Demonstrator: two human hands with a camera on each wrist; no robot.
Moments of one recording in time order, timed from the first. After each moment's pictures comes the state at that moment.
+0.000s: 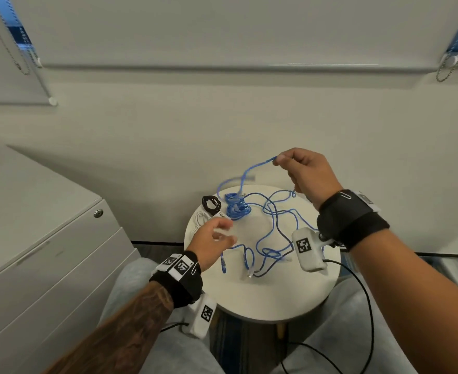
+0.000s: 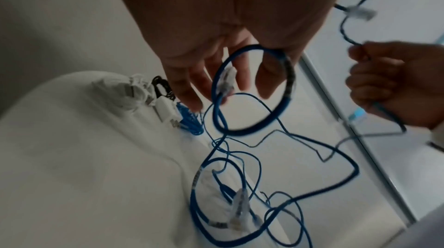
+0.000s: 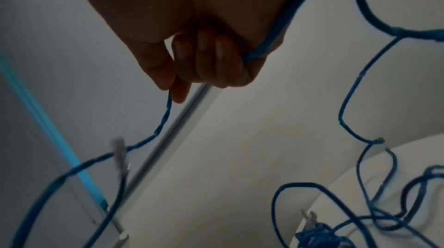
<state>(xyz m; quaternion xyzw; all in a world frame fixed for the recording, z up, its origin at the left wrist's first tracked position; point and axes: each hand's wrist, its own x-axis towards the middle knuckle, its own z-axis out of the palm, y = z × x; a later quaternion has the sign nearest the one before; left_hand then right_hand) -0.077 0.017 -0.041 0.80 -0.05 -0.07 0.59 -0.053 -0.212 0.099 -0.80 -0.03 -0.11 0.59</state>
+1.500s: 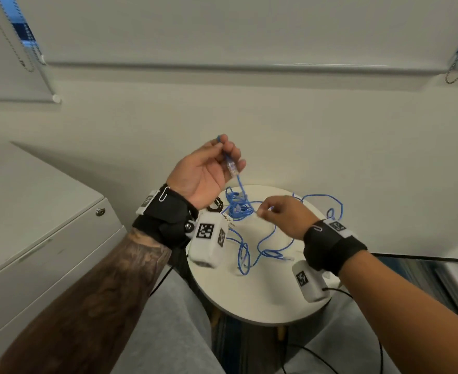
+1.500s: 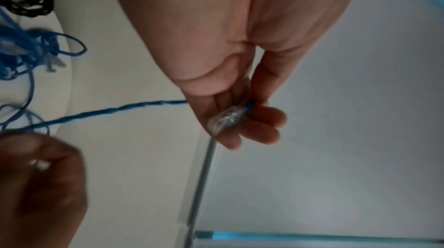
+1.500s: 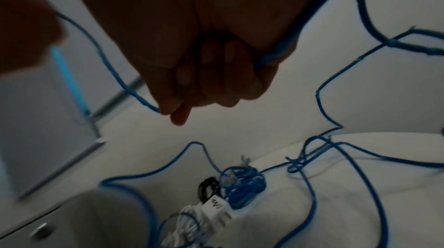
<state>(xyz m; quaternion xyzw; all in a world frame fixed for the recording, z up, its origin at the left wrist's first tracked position) -0.046 0.018 0.116 0.34 -0.13 -0.17 0.92 -0.058 -0.198 0.028 -0.93 -0.07 0.05 0.36</state>
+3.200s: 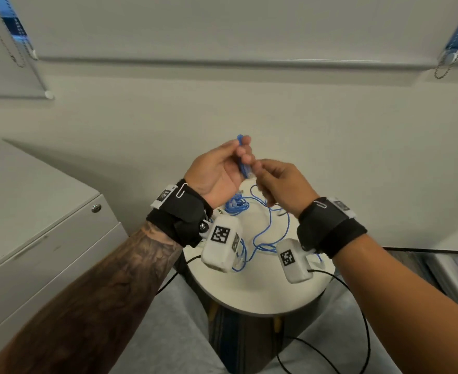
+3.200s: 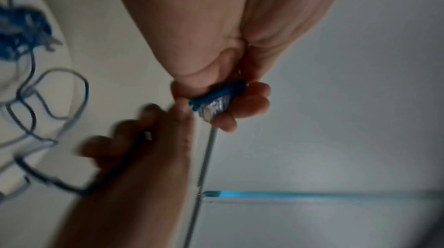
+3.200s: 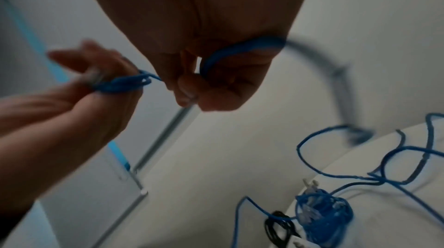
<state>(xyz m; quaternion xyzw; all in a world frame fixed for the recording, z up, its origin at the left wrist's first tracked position) -0.058 -0.017 0.120 0.35 -0.12 -0.21 0.91 -0.071 -0.177 0.089 -0.82 -0.10 -0.05 0.56</state>
